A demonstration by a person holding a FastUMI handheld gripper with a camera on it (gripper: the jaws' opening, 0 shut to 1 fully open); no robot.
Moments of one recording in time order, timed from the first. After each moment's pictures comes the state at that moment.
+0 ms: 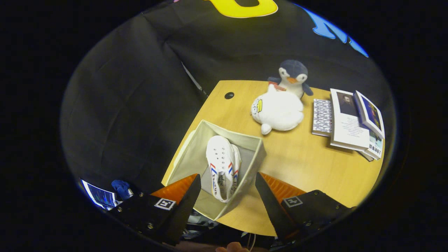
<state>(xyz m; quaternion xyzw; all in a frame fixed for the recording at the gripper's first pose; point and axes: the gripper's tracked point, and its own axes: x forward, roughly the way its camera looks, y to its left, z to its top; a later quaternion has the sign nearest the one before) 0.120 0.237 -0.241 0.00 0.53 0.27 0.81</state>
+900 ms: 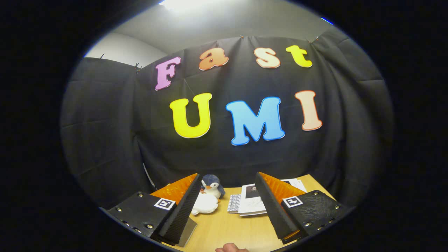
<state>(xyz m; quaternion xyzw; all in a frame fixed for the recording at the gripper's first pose) 0.138 0.028 -0.009 0.02 0.05 0.07 1.00</state>
